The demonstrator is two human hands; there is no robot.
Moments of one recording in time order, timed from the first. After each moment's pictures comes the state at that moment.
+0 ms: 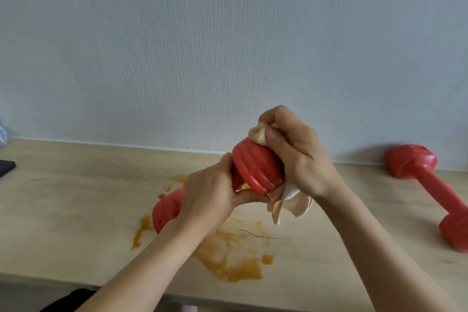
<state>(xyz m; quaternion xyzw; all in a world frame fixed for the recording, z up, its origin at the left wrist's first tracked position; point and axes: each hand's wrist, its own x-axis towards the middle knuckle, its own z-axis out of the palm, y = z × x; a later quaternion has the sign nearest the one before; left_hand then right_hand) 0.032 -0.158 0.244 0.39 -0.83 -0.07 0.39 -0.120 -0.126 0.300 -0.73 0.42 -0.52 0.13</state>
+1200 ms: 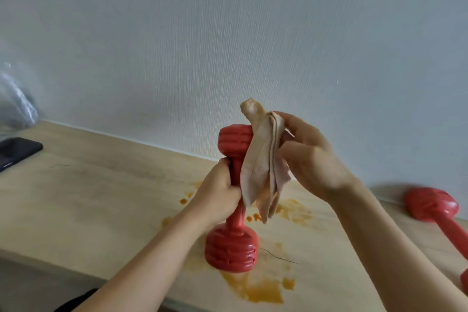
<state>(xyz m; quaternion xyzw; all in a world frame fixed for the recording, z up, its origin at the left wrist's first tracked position) 0.068 -0.179 0.248 0.43 -0.66 -0.46 0.41 -0.090 -0.173 0.309 -0.67 0.48 -0.42 0.39</state>
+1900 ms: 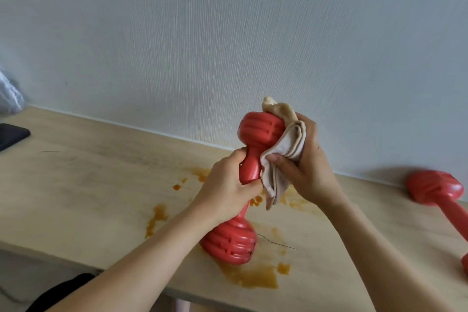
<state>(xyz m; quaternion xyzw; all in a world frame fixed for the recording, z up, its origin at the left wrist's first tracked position) 0.048 -0.170 0.239 0.40 -0.74 -0.37 0.41 -0.118 -0.163 0.259 -0.72 0.49 -0.47 0.13</state>
